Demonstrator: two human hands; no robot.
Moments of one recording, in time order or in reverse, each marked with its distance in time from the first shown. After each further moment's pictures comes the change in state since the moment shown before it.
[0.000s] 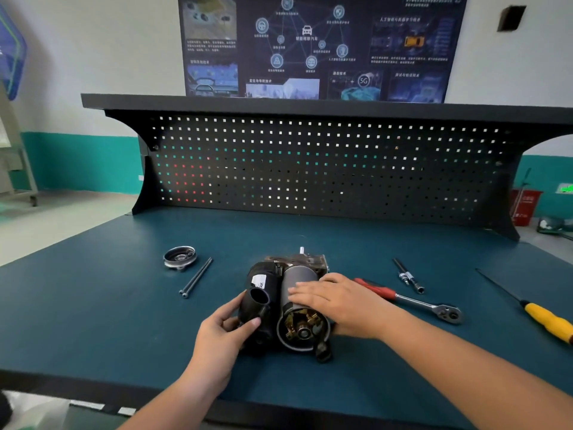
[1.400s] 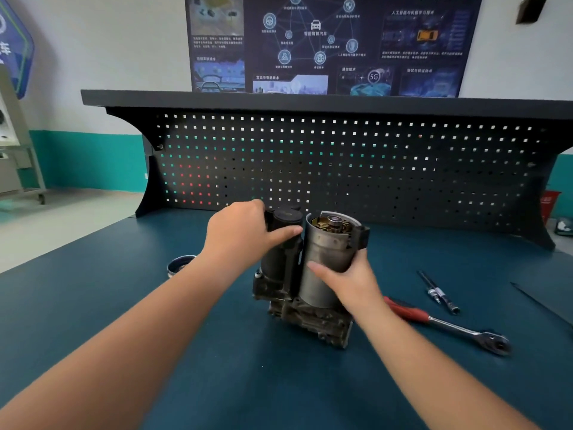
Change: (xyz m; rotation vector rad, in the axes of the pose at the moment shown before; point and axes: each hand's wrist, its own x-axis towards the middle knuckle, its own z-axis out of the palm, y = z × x) left_hand 0.111 0.133 0.038 1.459 0.203 0.735; right_hand 0.076 0.017 0.013 1.291 0.847 0.831
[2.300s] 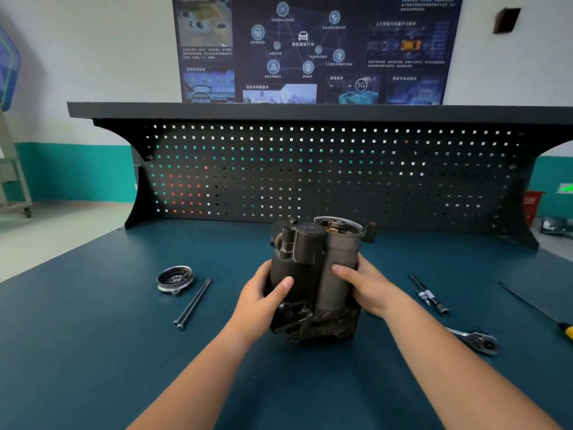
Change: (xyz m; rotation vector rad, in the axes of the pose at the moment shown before) left_hand -0.069 0.008 0.090 -1.248 -0.215 -0.118; right_hand 0.034 0.023 -0.046 0.263 -0.345 0.150
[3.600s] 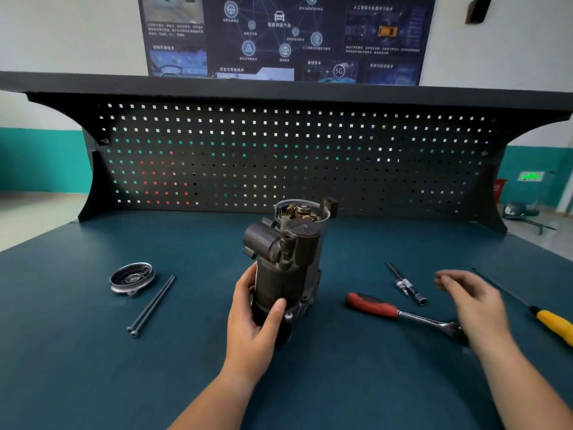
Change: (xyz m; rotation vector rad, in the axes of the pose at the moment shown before) left_hand -0.021 -0.025 0.053 0.017 0.264 0.192; right_hand -0.096 0.008 -0.145 -0.494 0.826 -0.163
